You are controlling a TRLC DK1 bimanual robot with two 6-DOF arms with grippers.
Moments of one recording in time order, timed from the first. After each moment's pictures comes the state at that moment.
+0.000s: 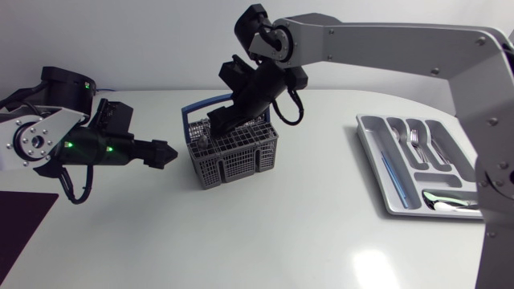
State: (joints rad) left arm -0.12 1.36 0.83 -0.28 0.28 0.07; right arm 0.62 2.13 1.93 -0.81 -0.34 -0.16
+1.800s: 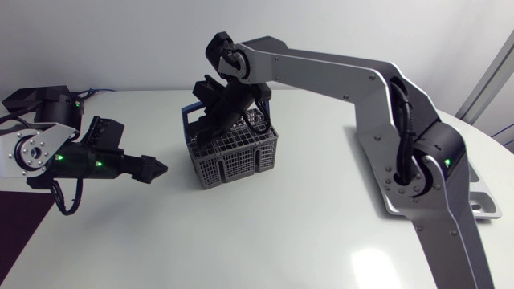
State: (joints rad) left arm 0.00 1.40 0.76 -0.27 0.38 0.19; right arm 0.67 2.41 2.24 -0.93 -0.48 -0.16
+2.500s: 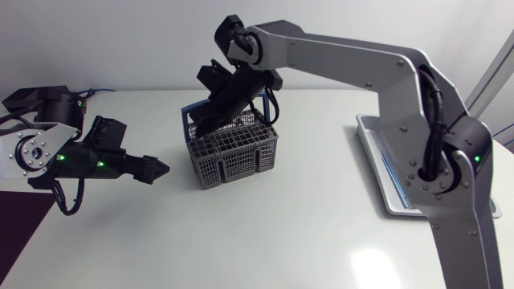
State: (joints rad) left arm -0.01 1.39 0.76 -0.27 0.38 0.19; right arm 0.64 2.34 2.21 -0.93 -0.57 -0.16
